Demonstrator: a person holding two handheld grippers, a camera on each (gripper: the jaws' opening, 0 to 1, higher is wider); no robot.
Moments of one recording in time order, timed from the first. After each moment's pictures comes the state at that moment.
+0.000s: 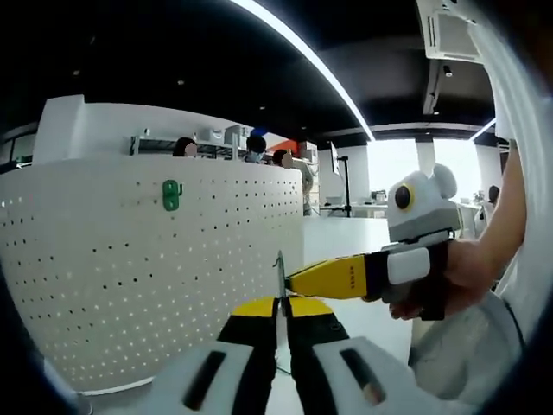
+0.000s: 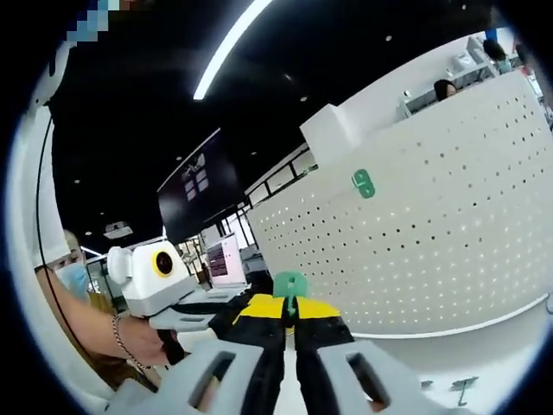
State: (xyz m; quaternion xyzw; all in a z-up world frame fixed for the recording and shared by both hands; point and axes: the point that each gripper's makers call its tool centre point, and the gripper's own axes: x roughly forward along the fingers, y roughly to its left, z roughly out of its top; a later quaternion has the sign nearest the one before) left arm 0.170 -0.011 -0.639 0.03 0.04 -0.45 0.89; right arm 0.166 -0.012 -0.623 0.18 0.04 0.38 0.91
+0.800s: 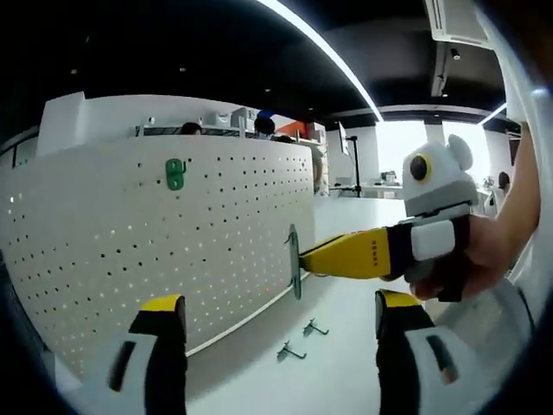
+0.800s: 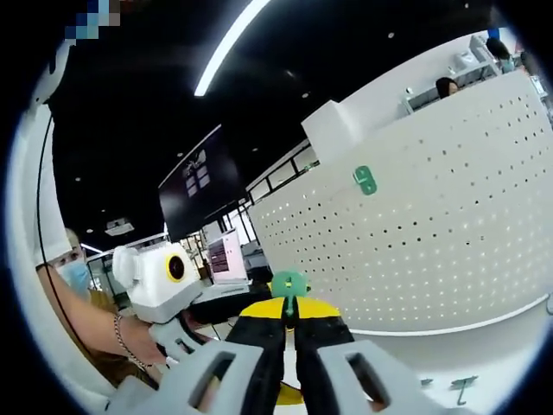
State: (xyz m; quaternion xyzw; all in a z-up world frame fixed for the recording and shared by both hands) left arm 0.183 -0.008 -0.664 0.07 0.08 -0.41 0.91; right arm 0.167 -0.013 -0.627 0.18 0.05 0.39 0.90
